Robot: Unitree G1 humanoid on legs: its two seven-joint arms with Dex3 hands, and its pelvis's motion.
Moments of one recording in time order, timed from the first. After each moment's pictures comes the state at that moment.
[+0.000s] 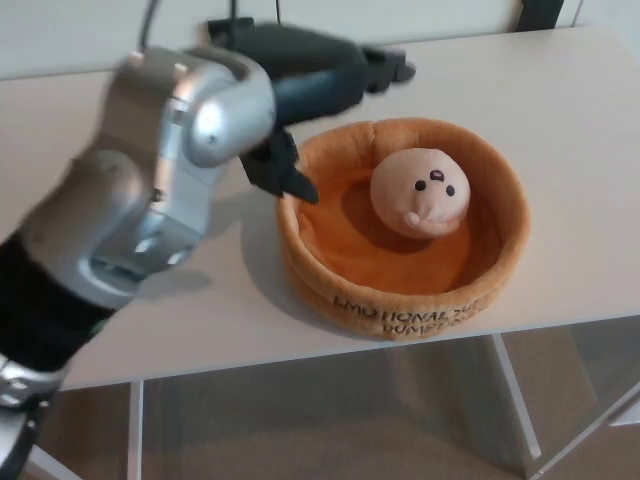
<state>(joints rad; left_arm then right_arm) -0.87 0.53 -0.52 -0.21 0.67 0.37 -0.83 0.02 -0.48 0.07 1.26 -0.21 -0.22 0.10</state>
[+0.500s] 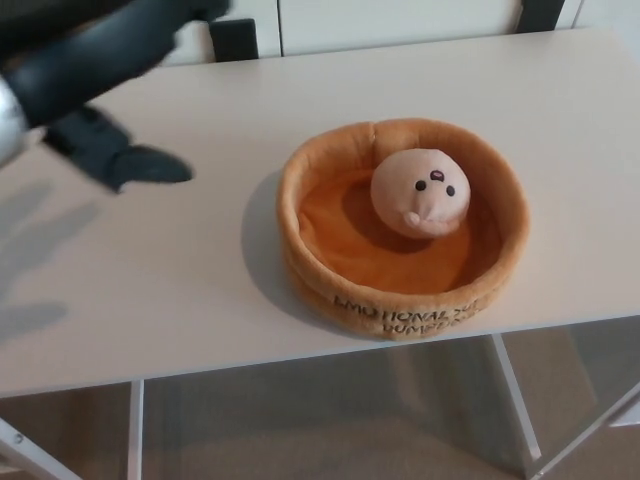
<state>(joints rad) -0.52 0.69 0.04 -0.63 0.55 0.38 -0.95 0.01 -0.48 0.08 1.26 -0.21 -0.22 0.10</state>
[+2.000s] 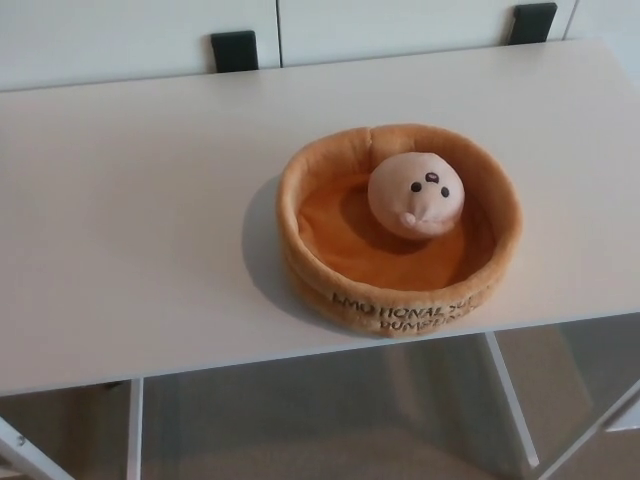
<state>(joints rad) 0.63 0.78 -0.14 0.32 0.73 0.07 -0.55 0.12 -0.48 0.09 1.32 -0.21 -0.21 0.10</state>
